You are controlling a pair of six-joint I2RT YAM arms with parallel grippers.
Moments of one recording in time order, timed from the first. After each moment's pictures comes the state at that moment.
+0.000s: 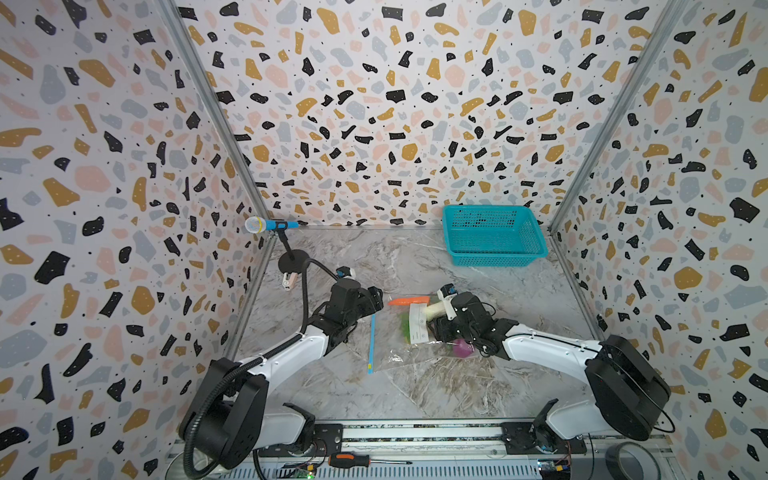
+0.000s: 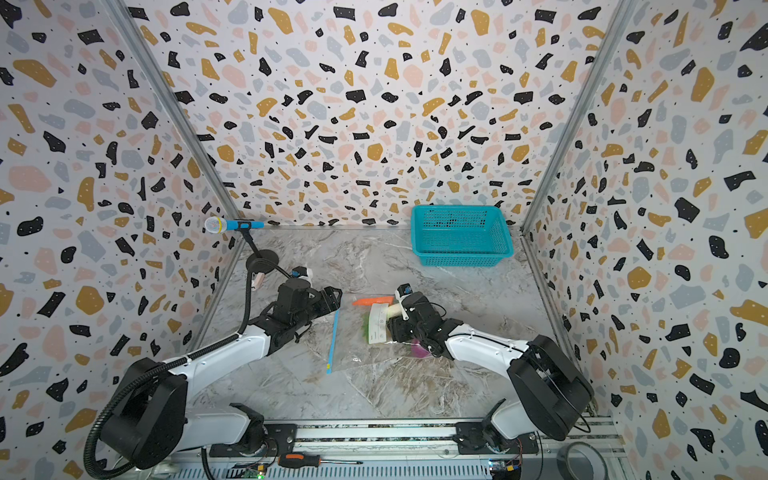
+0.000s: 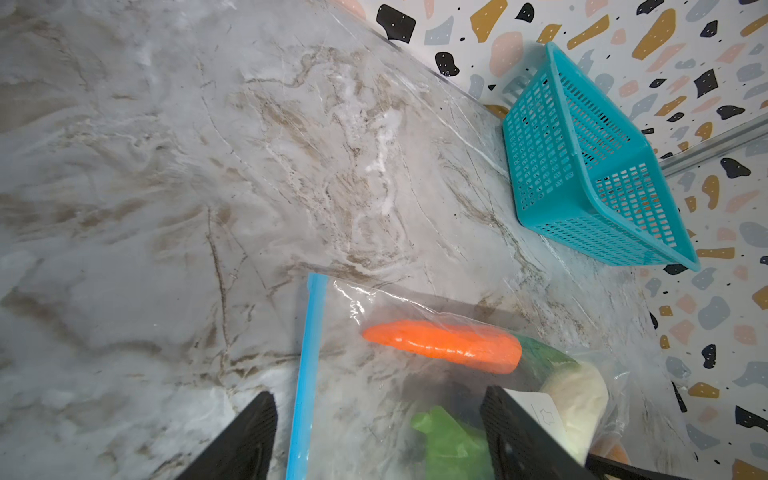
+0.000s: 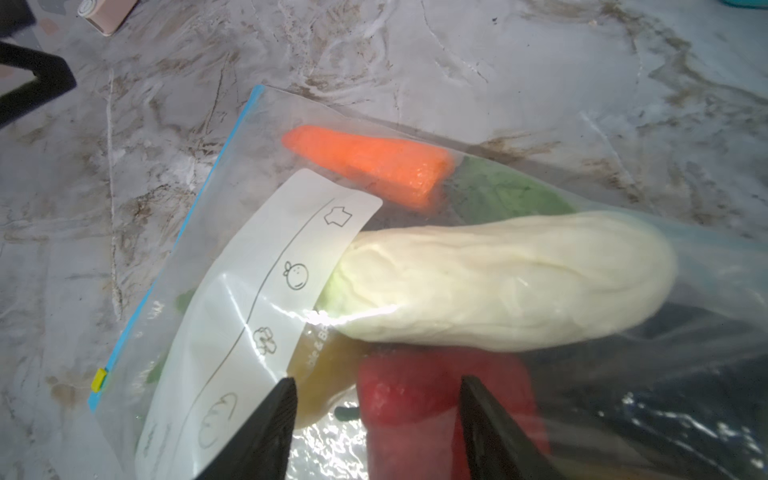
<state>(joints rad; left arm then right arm) -0.44 1.31 0.65 0.07 -0.02 -0.67 0.74 1.43 0.71 -0.03 -0.02 0.37</state>
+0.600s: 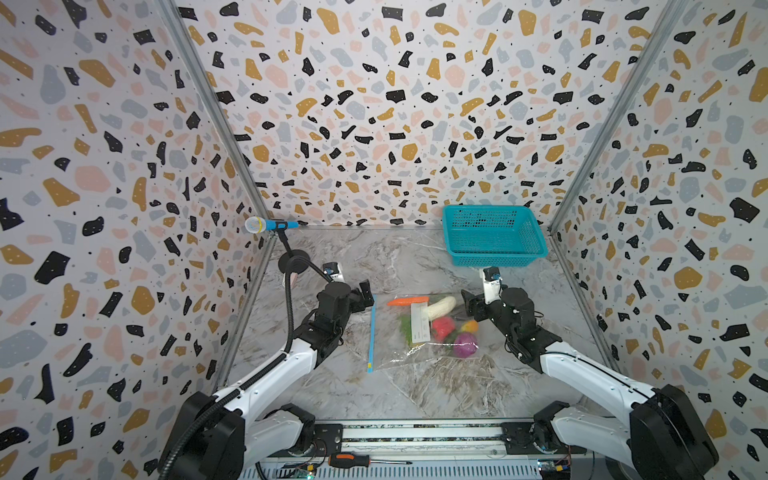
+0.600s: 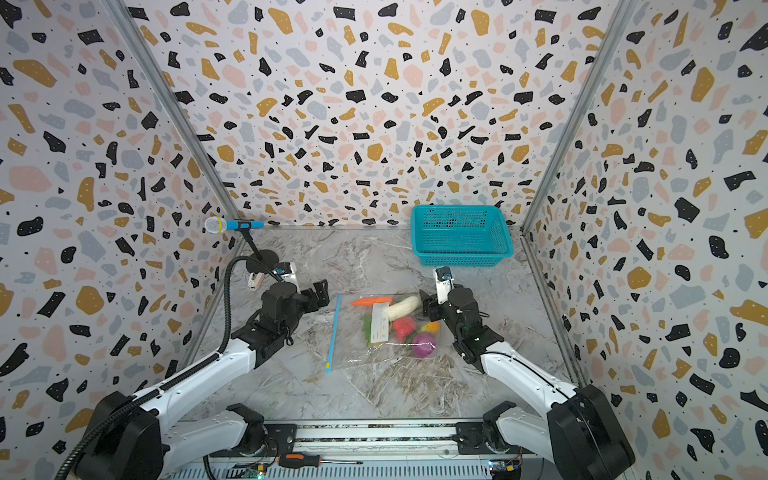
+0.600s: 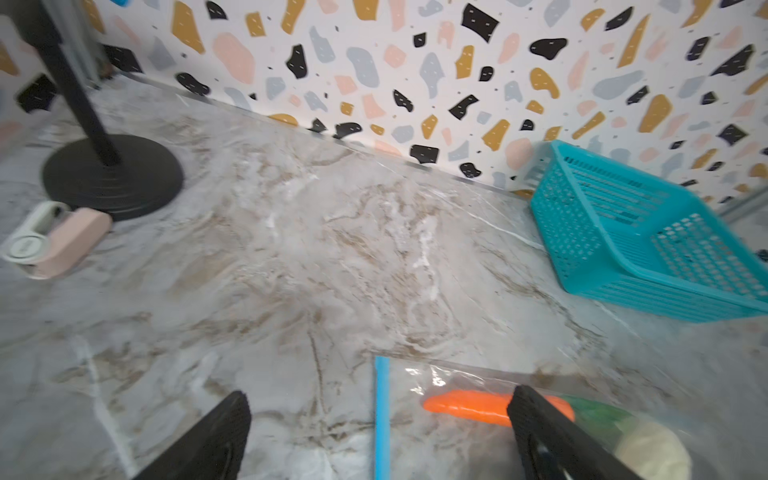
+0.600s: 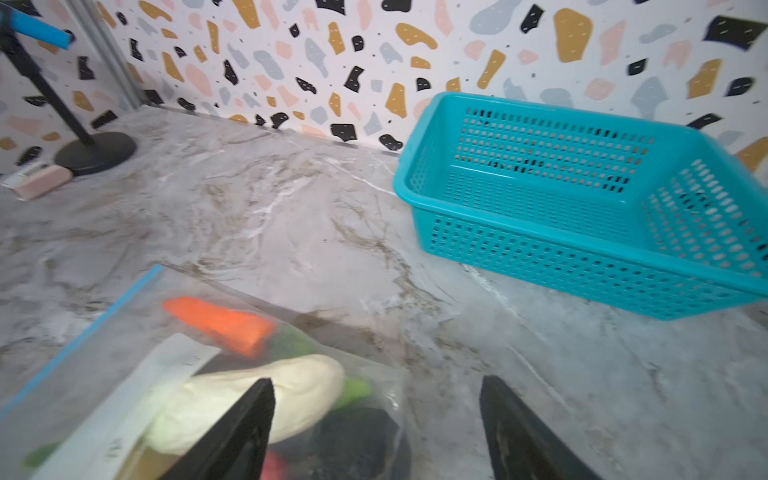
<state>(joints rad) -0.44 1.13 0.59 0.10 -0.36 -0.43 0.47 1.12 0.47 0.33 0.13 -0.01</state>
